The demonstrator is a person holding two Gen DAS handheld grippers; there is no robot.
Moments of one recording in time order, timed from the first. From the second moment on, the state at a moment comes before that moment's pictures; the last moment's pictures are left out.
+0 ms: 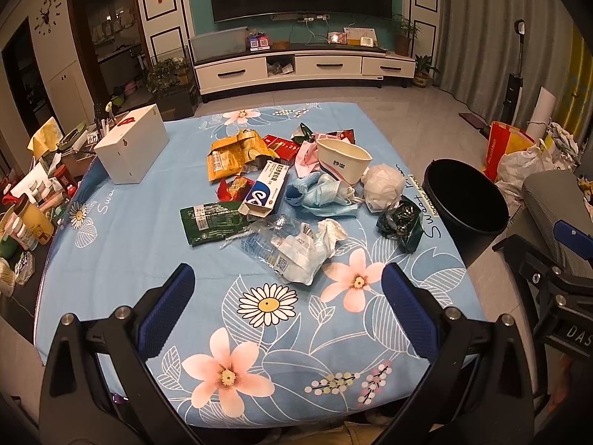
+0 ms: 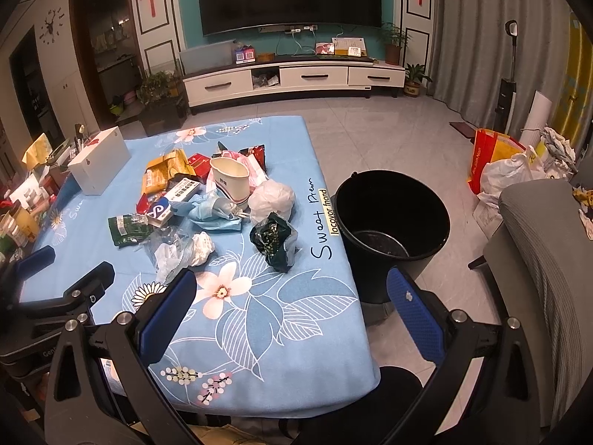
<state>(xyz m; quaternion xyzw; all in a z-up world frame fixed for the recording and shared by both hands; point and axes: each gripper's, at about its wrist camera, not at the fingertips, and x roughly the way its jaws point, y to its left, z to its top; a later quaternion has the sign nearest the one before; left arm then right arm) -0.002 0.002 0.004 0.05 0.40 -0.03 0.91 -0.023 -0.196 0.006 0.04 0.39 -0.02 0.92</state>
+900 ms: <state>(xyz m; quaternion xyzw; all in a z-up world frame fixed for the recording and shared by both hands) -0.005 0.001 0.003 0.05 0.40 -0.03 0.91 -0.026 -0.198 0.007 0.05 0.39 -0.03 0.92</state>
